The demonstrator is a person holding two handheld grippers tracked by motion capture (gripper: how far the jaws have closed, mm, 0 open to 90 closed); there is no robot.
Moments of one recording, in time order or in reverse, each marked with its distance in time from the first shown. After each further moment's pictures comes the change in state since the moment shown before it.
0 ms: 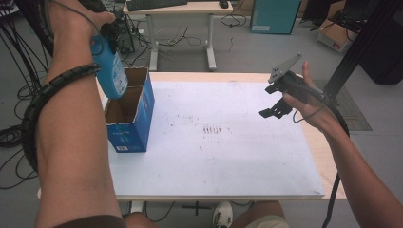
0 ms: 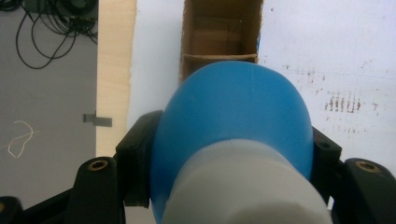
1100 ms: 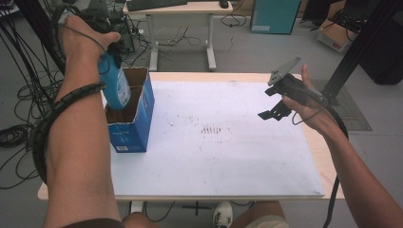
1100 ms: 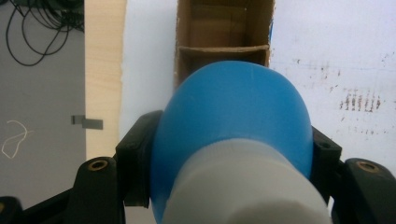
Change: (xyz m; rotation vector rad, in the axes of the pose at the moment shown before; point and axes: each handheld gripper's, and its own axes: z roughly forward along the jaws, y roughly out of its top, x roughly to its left) left arm 0.000 -0.003 0.051 0.023 -0.003 0.012; right arm 0.002 -0.005 0.007 0.010 0.005 0.006
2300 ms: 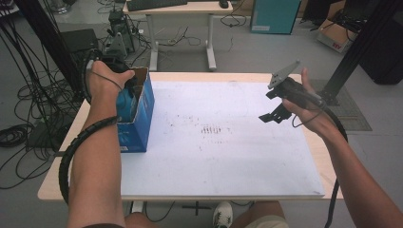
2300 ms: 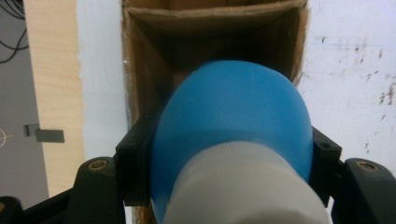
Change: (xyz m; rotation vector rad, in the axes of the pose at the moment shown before) left arm -0.009 -0.010 0.100 0.051 -0.024 0.035; right arm 0.000 -0.009 0.006 0.015 -0.003 0.018
